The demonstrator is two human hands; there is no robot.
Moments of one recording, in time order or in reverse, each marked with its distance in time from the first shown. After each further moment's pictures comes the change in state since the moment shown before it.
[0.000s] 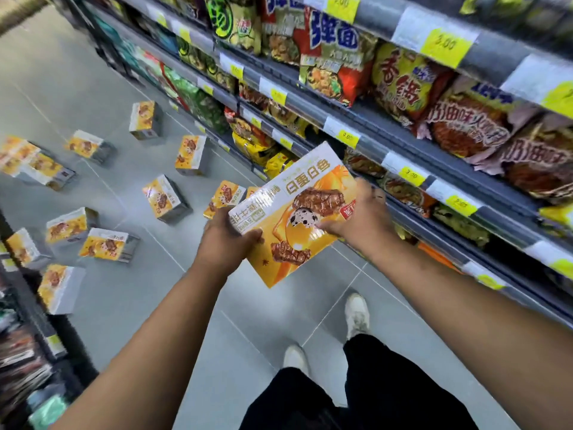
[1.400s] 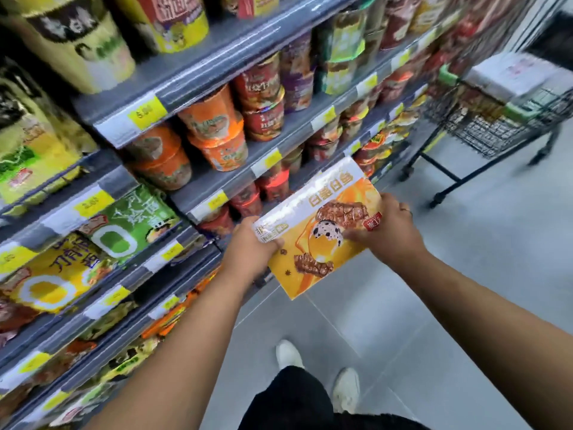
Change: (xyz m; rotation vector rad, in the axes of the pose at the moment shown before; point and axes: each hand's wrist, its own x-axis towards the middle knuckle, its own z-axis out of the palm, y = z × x) left_hand -0.533 0.139 0.477 0.629 -1.029 0.997; right_hand -0.577 0.447 -0.225 0.510 1.053 1.055
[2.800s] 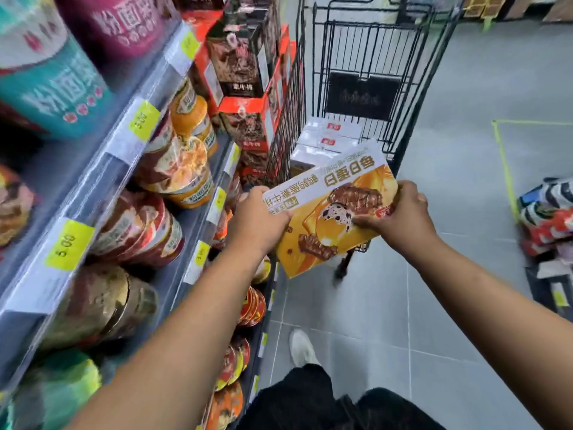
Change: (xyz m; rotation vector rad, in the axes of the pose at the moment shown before) left_hand 0.412 0.564 0.421 0.344 -0.397 0.570; right_hand 0.510 0.177 -0.366 0.285 0.534 0.477
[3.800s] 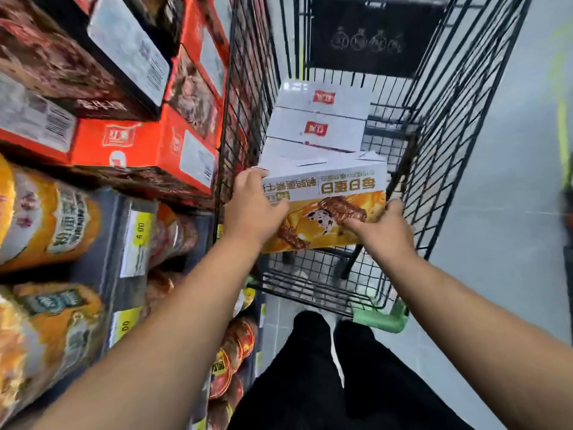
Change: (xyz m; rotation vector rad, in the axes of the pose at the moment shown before) left_hand 0.313 0.009 0.169 0.275 -0.128 0.041; right_hand 0.298 0.085 0.134 0.011 -0.121 0.481
